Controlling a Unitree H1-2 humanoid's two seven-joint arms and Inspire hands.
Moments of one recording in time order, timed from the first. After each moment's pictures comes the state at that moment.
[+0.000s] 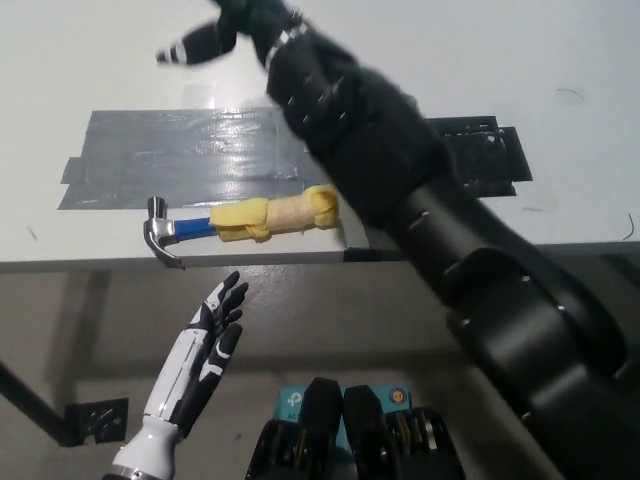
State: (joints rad) left_arm -0.01 0.12 -0.11 -0.14 0.11 -0.07 -0.10; right_arm -1.37 0.10 0.28 0.92 -0.44 -0.08 -0.04
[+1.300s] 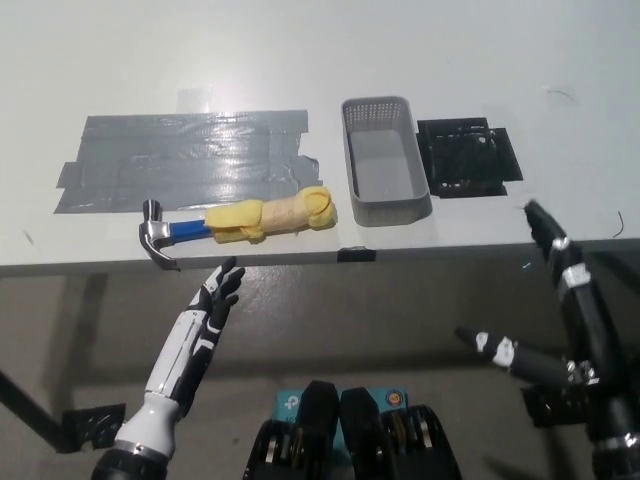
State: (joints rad) left_arm -0.07 0.13 -0.09 -0.07 0.11 -0.07 -0.09; right_arm -0.05 -0.11 0.06 -0.24 -0.11 -0.11 0.04
